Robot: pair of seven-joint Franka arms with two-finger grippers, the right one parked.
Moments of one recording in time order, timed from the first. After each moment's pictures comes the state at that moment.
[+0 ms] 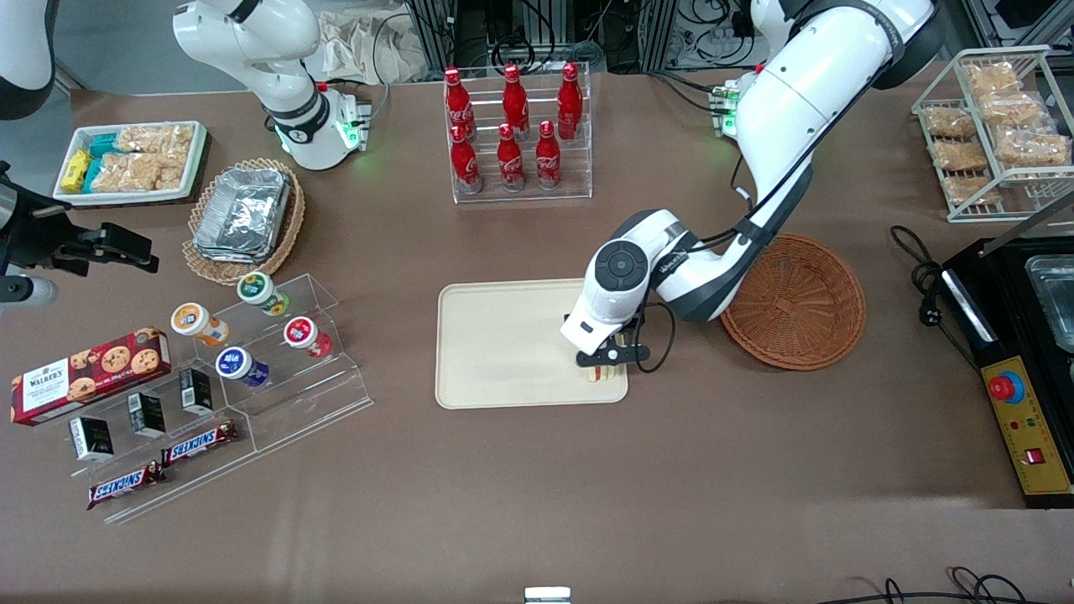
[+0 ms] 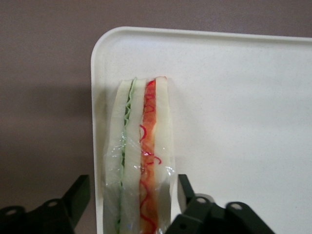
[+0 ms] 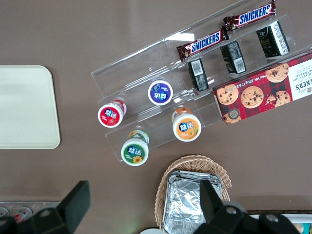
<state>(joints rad) -0.20 0.70 -0.53 -1.69 0.35 2.24 -0.95</state>
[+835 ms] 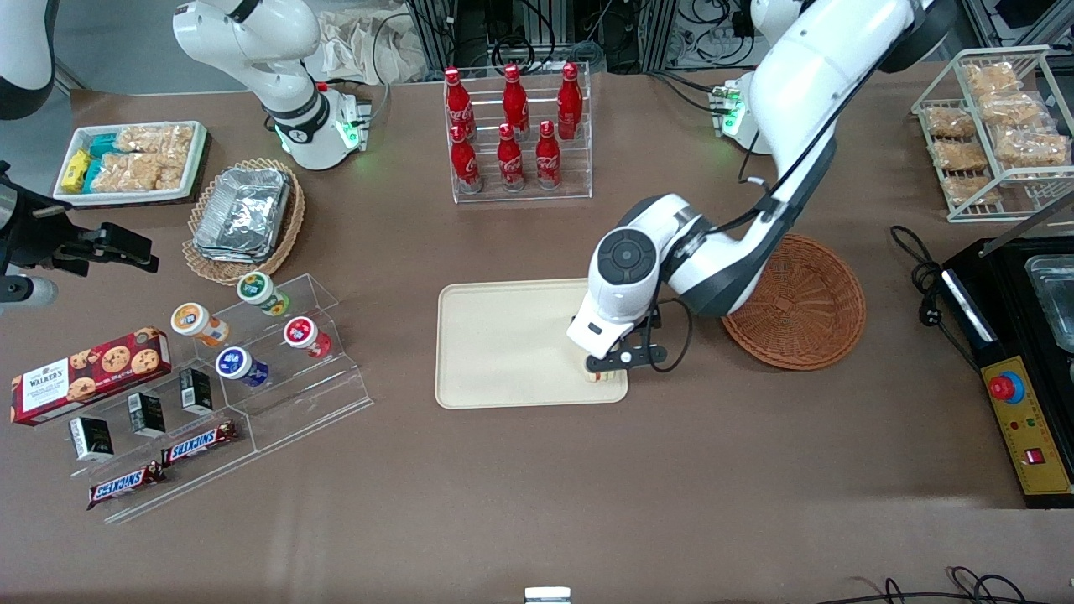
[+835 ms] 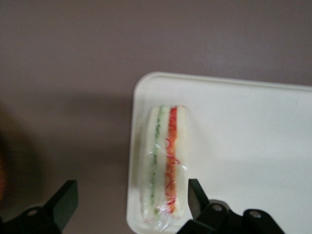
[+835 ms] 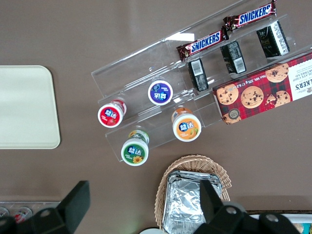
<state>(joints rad) -0.20 0.59 -0.53 -1.55 0.35 1.98 -0.96</state>
